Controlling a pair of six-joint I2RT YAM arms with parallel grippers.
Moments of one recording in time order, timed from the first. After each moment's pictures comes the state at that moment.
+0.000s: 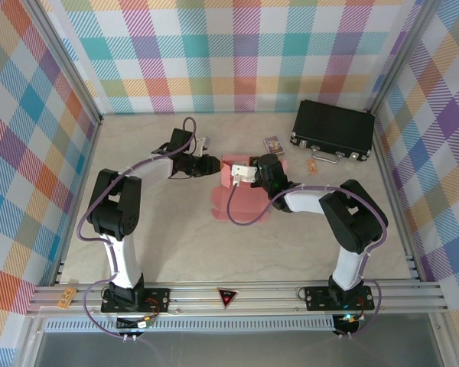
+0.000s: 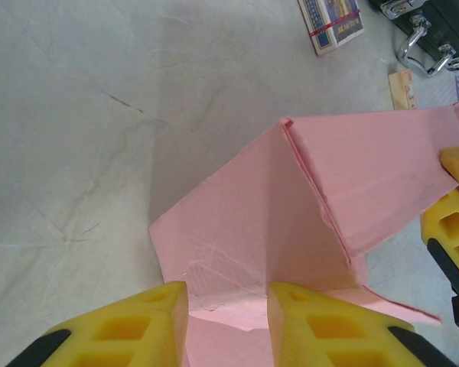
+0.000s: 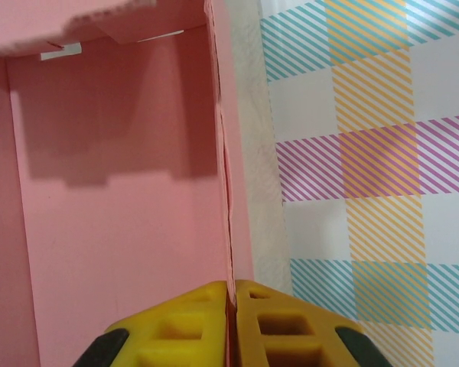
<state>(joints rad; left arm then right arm) -0.31 1.93 1.31 -0.26 0.57 -0.39 0.61 1.81 0.91 0.49 0.19 -1.18</state>
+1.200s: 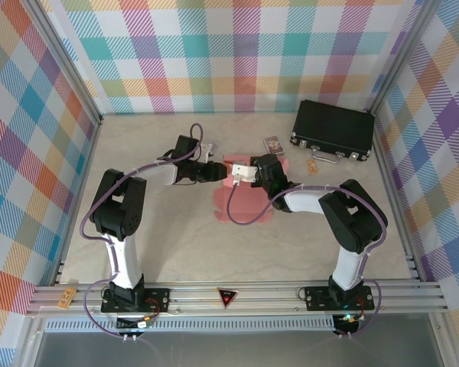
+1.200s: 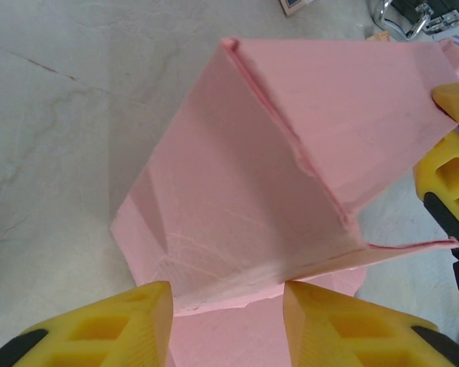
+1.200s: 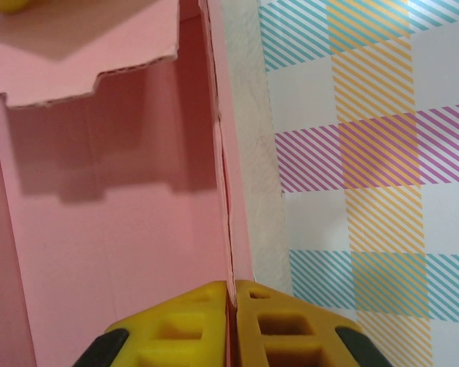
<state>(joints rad) -0.36 1.94 1.23 -0.16 0.61 -0.37 0.61 1.81 0.91 0.49 0.21 -1.18</state>
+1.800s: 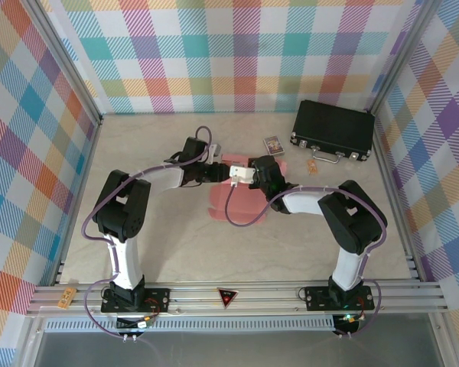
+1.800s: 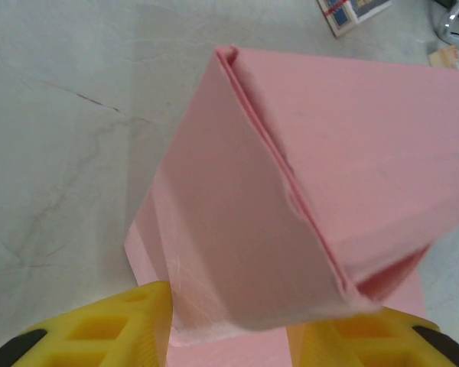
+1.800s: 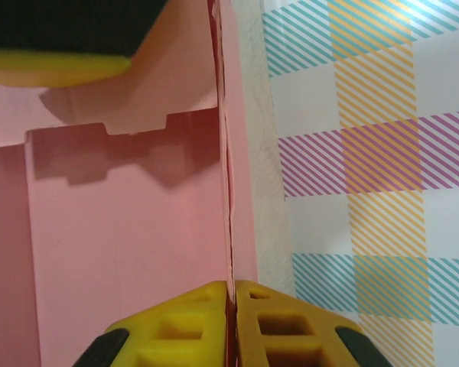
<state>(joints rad) -0.42 1.94 1.21 -0.11 0.38 -0.37 0.64 1.81 0.91 0.47 0.23 -1.16</state>
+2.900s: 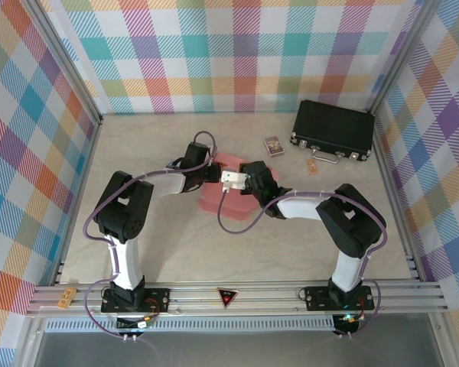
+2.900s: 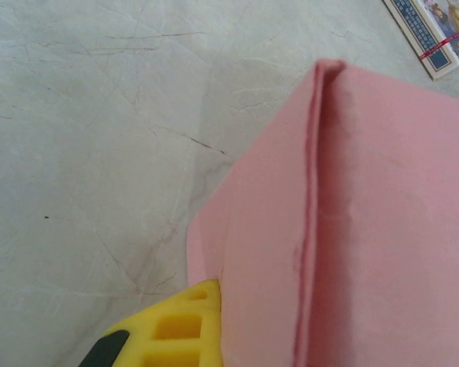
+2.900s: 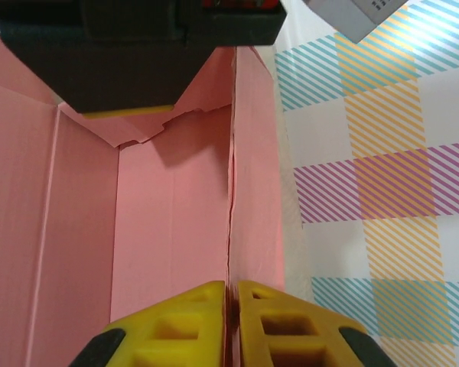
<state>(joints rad) -0.45 1.94 1.15 0.02 0.13 -0.34 0.72 1.79 0.91 0.45 0.26 -1.07</state>
